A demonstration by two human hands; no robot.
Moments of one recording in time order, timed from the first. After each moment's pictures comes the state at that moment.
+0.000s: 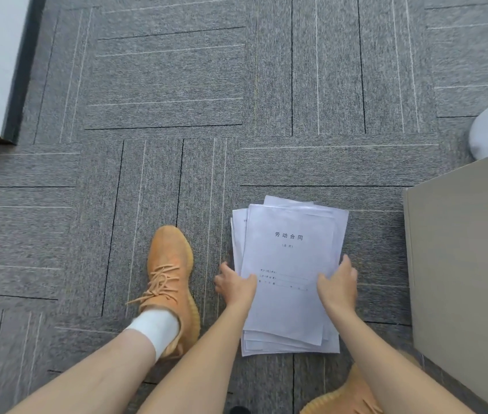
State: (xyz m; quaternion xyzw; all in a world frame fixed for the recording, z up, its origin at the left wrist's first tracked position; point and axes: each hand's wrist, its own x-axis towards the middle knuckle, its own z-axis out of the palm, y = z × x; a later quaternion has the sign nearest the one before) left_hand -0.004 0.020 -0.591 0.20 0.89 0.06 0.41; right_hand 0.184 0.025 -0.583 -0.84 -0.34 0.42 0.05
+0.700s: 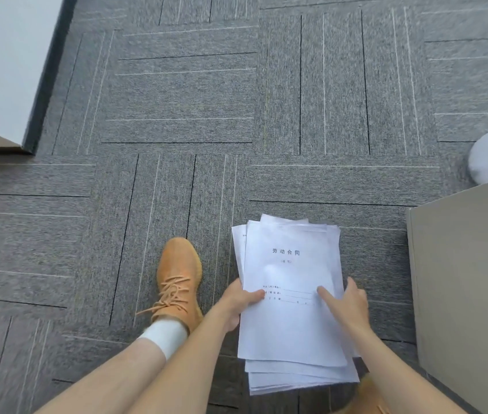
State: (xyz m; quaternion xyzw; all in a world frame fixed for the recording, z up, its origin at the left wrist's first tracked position) left_hand -0.045 0.024 -0.571 0.10 0.69 0.15 0.70; right_hand 0.200 0.024 -0.575 -0.81 -0.33 0.48 0.00
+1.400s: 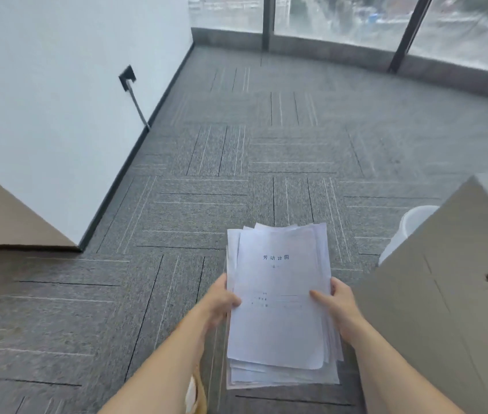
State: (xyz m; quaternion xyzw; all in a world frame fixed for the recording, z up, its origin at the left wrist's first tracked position) left_hand -0.057 0.102 -0.264 0.31 0.64 0.26 0.65; right_hand 0.211 0.096 -0.271 -0.70 -0.36 0.53 0.32
